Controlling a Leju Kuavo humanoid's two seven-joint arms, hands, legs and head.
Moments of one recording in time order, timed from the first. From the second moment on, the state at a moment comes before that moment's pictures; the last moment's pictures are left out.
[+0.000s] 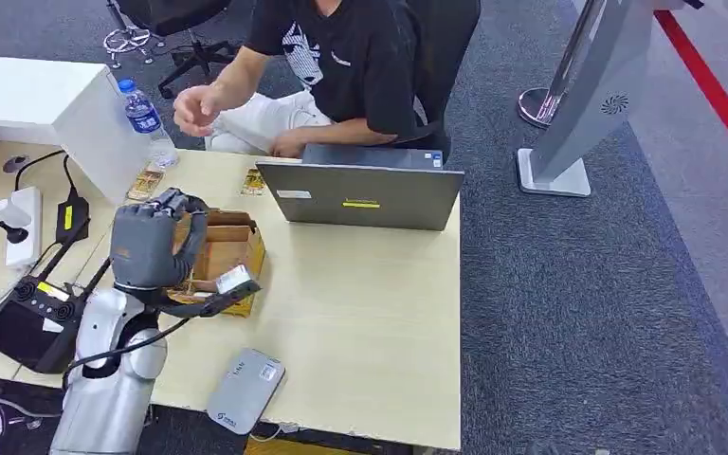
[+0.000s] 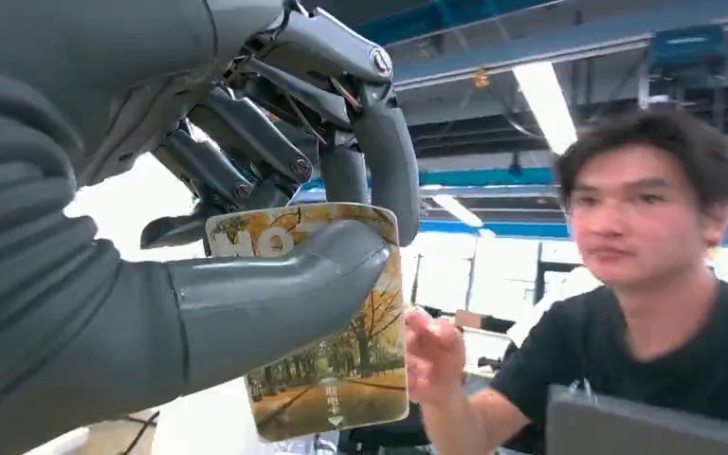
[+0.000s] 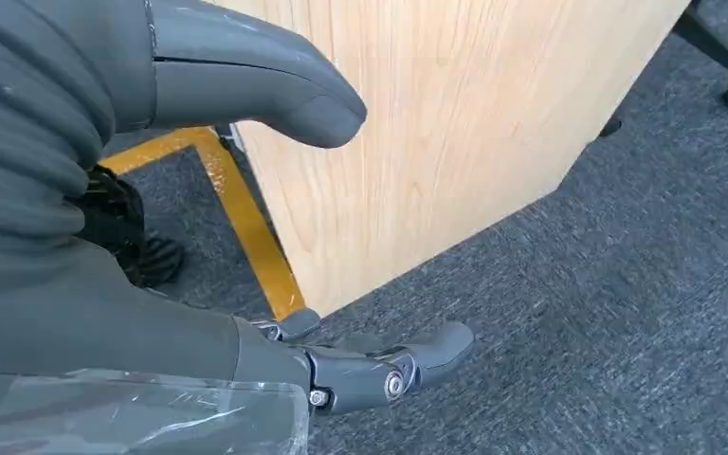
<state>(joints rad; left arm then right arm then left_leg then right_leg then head) -0.24 0.06 -0.03 -1.52 -1.11 0.32 -0.32 -0.20 0.06 -0.90 -0.26 0.09 0.26 -0.37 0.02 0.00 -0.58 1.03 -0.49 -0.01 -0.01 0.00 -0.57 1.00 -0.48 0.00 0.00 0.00</state>
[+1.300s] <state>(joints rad) -0.09 0.24 0.12 -1.43 -1.03 0.16 -0.50 -0.21 0.06 -0.91 -0.26 0.10 0.26 -0.36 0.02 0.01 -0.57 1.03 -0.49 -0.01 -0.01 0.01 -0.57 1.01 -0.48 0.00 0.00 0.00</state>
